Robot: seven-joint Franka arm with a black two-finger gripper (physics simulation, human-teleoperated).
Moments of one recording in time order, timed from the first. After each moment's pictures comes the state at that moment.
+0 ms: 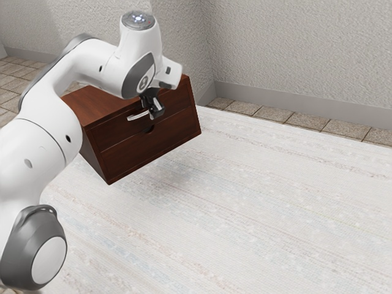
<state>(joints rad) 0.05 0.63 0.28 -0.95 0.25 1.91 0.57</state>
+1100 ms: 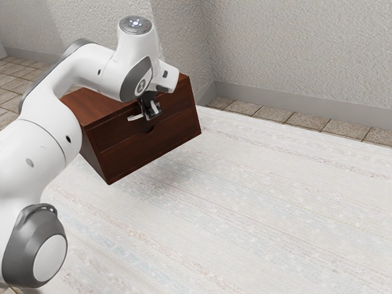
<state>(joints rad) 0.08 0.64 0.27 -0.96 0.24 1.93 0.59</state>
